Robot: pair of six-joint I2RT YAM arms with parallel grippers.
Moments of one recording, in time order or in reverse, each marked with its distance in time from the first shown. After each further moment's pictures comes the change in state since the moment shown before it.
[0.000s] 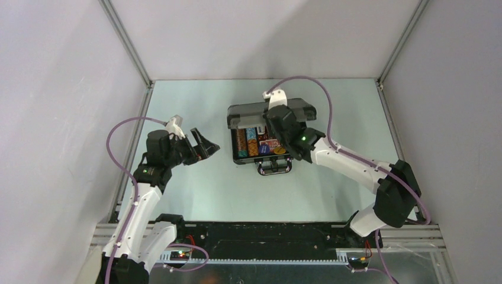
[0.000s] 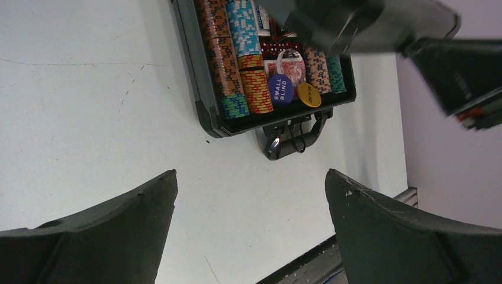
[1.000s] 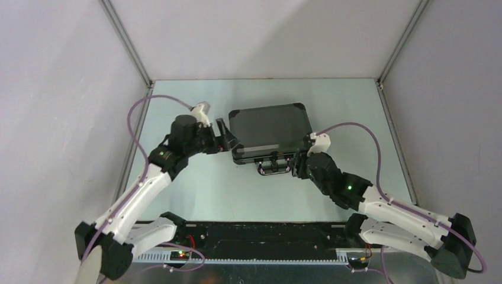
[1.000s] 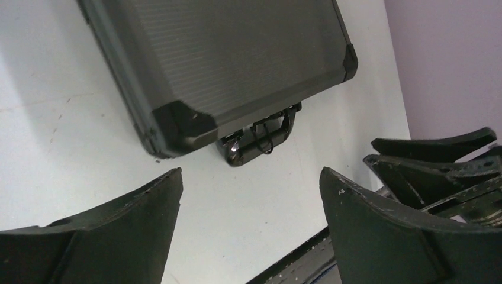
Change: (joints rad) left arm -0.323 0.151 0.188 -0.005 -0.208 -0.030; right arm 0.129 -0.631 -0.610 -0.086 0.007 0.388
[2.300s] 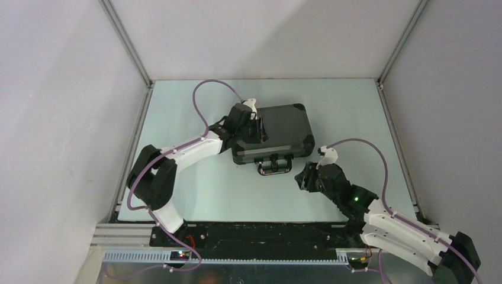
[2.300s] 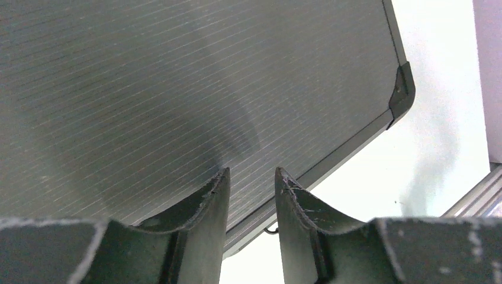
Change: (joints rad) left arm -0.251 0.711 0.309 0.223 -0.150 0.038; right arm -0.127 -0.227 -0.279 0.013 -0.227 0.105
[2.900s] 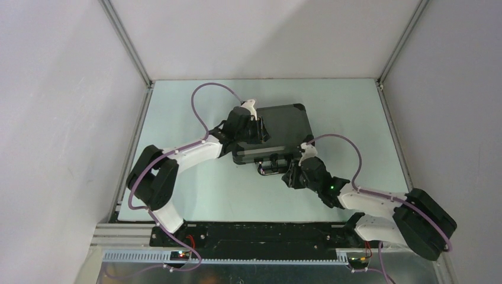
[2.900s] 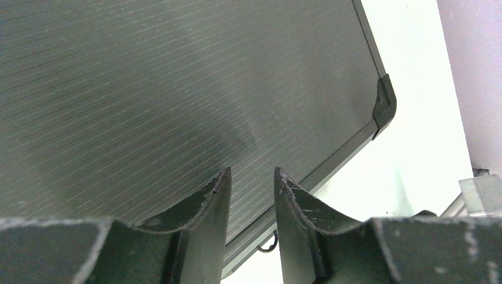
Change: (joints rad) left arm -0.002 -0.004 -0.093 0.196 0.016 -0.018; right arm -0.033 0.466 -0.011 0.424 -0.178 -0.004
